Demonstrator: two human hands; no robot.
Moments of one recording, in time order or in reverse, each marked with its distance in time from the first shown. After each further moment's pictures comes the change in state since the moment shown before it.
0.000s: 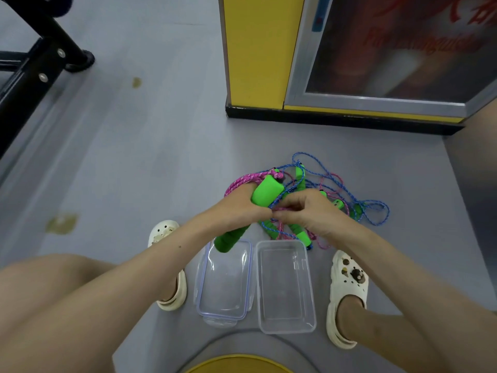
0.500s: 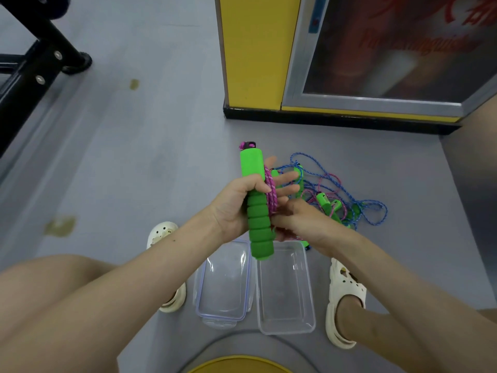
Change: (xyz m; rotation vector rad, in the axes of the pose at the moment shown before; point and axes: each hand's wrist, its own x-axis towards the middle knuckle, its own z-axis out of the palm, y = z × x) left_hand -0.001 0.015 0.009 -1.175 -0.197 -0.007; right_hand -0.003 0.000 0.015 0.161 -0.114 0.087
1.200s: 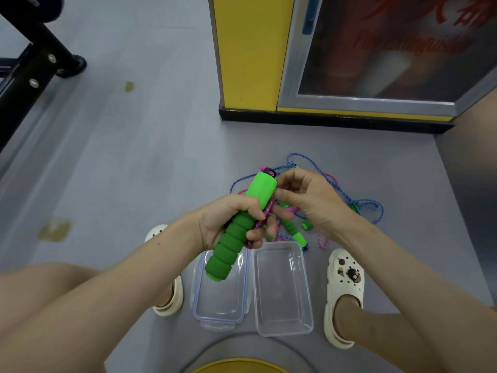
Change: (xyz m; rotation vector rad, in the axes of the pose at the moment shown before) left_hand -0.013 0.007 -0.018 0.287 -0.199 -0.391; right_hand 0.005 -0.013 -0.024 0.168 0.227 -0.282
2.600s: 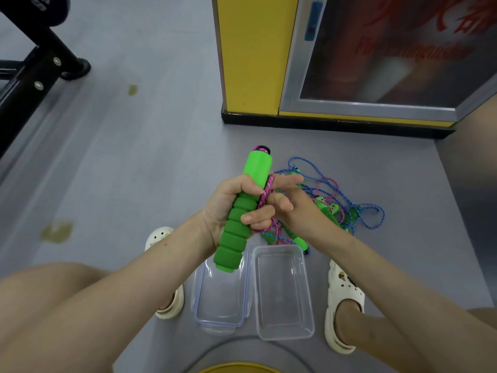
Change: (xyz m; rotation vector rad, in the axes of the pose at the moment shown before) left_hand 0.006 0.009 0.002 -0.285 -0.329 0.293; right_hand 0.007 0.016 0.020 -0.485 -0.036 -0.024
